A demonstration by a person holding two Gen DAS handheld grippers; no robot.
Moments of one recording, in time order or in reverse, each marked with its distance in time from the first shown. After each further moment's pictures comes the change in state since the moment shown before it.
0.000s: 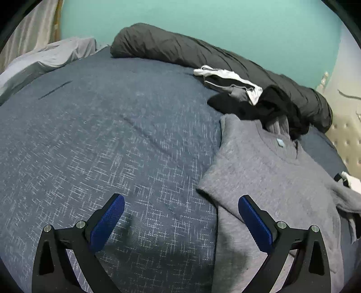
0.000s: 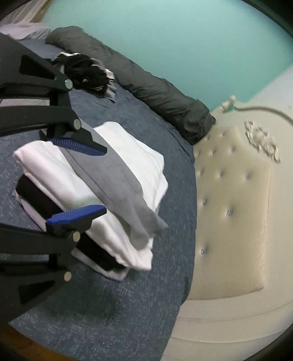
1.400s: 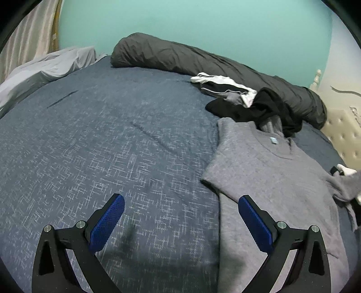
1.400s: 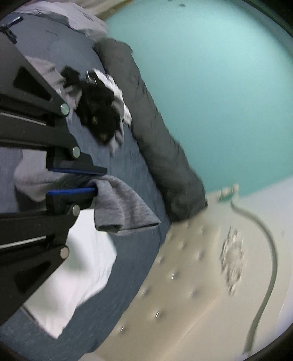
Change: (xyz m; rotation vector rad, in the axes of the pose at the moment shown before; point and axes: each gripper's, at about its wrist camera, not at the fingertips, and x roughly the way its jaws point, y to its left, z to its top) left arm -0.049 0.007 -0.017 0.064 -0.036 -0.024; right arm -0.010 0.203 0.010 -0.493 -0.067 0.276
